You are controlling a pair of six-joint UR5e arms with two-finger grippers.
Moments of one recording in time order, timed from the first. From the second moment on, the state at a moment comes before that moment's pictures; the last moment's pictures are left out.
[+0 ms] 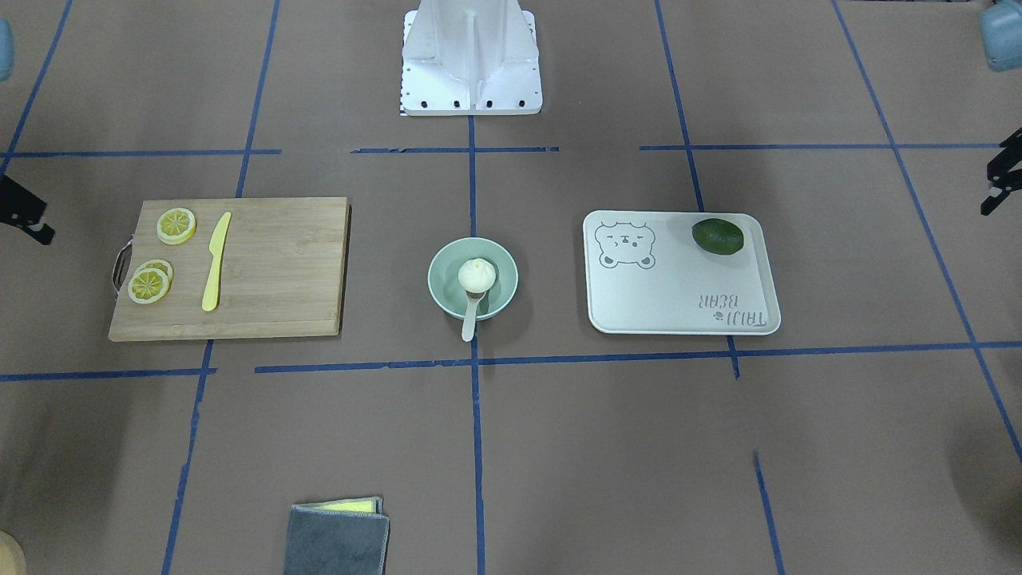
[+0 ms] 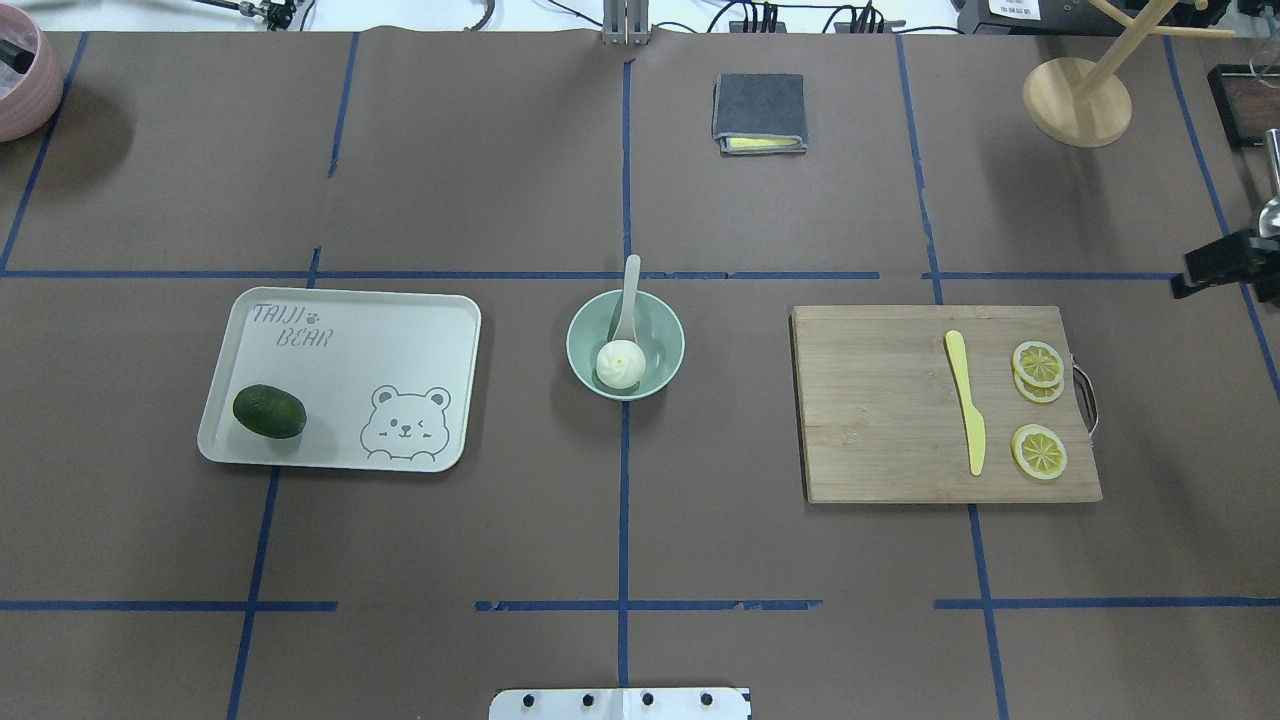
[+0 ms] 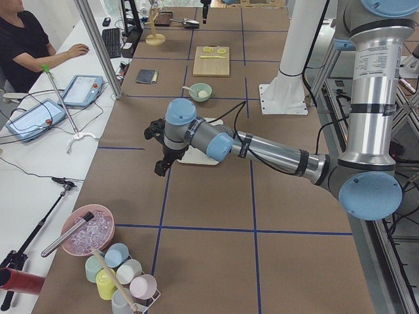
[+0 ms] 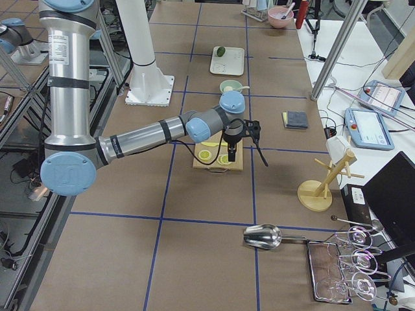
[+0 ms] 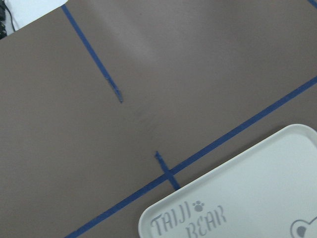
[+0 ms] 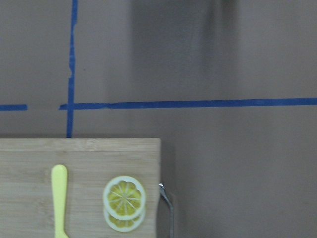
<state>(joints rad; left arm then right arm) -1.45 -1.55 -1.82 -1.81 -2.37 0.11 1.26 -1.65 1.91 -1.39 2.33 0.52</state>
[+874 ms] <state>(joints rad) -1.49 -1.54 -1.80 -1.61 -2.41 0.00 1.55 -1.72 1.90 -1.67 2.40 0.01</state>
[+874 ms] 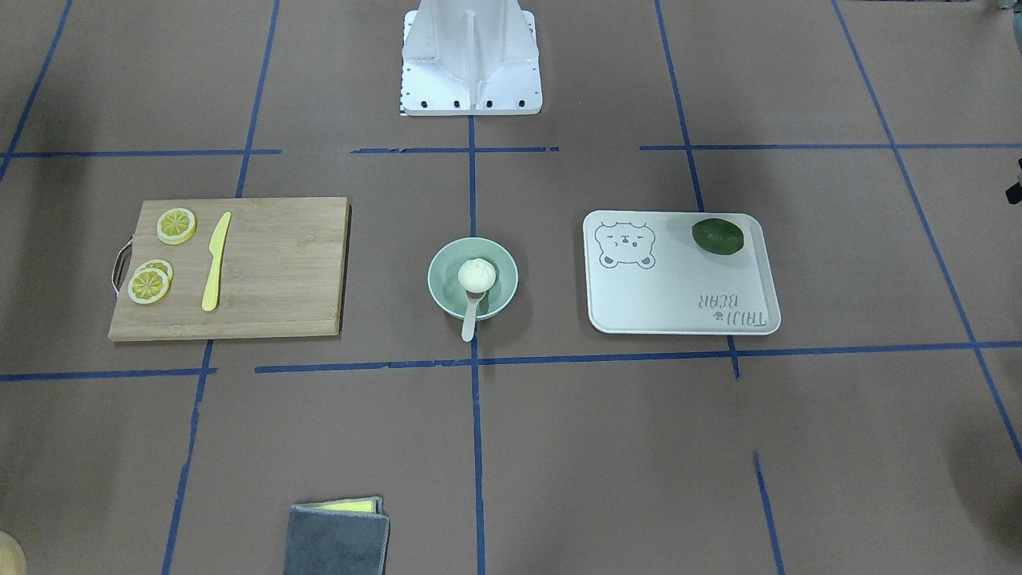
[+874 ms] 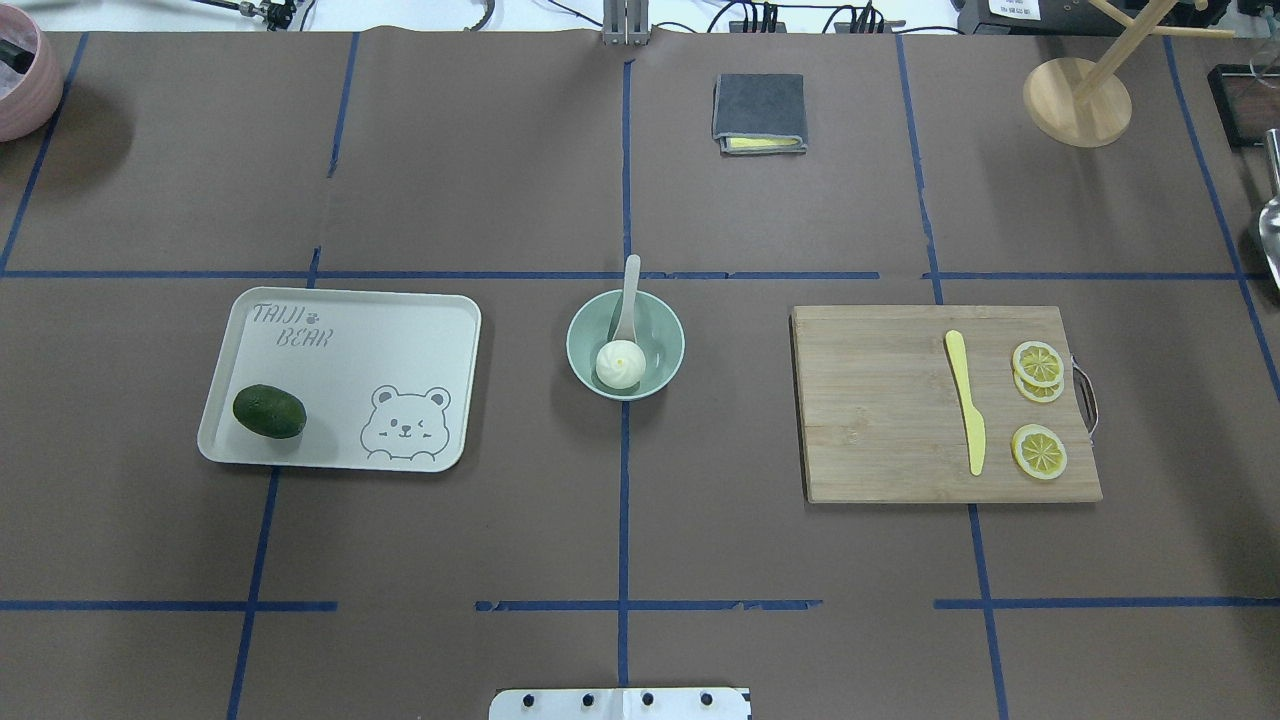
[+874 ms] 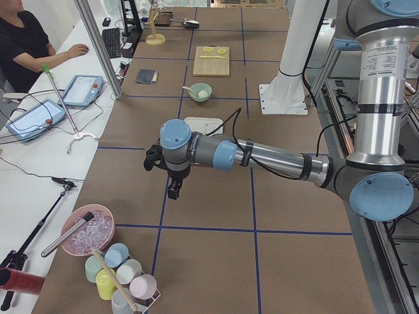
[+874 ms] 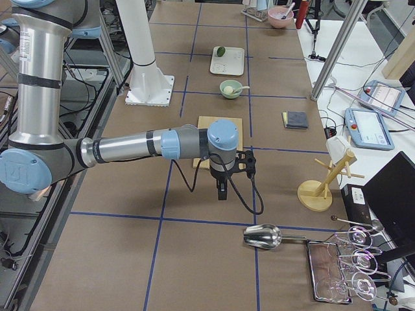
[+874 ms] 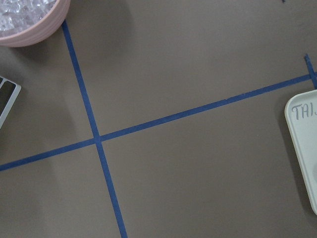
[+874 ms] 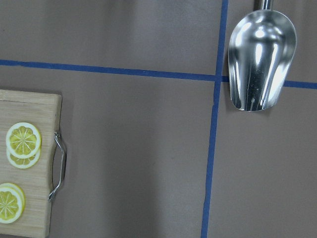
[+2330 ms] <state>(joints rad) -1.52 -1.52 -1.77 -1.54 -2.40 0.15 1.49 -1.71 1.90 -1.67 2.39 0.02</state>
